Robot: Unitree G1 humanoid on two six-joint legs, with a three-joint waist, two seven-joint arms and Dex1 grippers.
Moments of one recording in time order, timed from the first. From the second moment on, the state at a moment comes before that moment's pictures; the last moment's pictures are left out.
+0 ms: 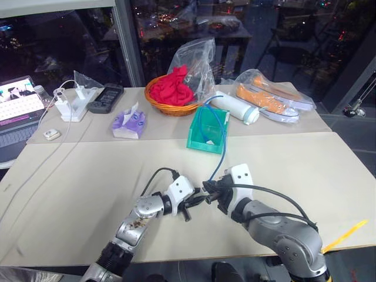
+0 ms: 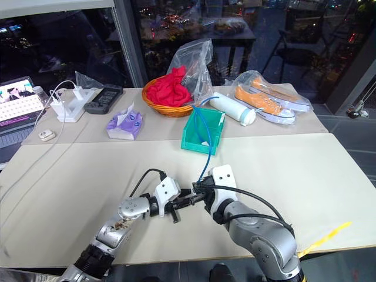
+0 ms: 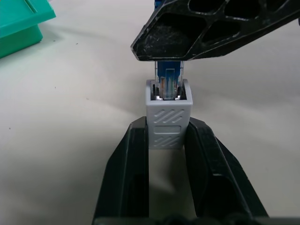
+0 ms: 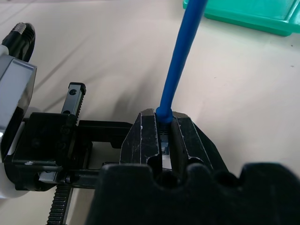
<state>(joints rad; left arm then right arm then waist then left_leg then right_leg) -0.28 0.30 -0.33 0.01 -0.08 0.17 -0.74 -0.14 -0.30 0.20 -0.65 0.67 0.96 -0.13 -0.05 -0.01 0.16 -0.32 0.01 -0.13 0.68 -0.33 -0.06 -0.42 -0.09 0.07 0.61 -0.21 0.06</state>
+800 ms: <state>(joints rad) -0.26 0.32 -0.31 -0.01 -0.08 0.25 -0.74 -0.11 -0.16 0.33 -0.51 0.32 0.83 0.02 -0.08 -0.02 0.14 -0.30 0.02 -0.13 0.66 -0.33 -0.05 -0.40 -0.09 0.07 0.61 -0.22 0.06</state>
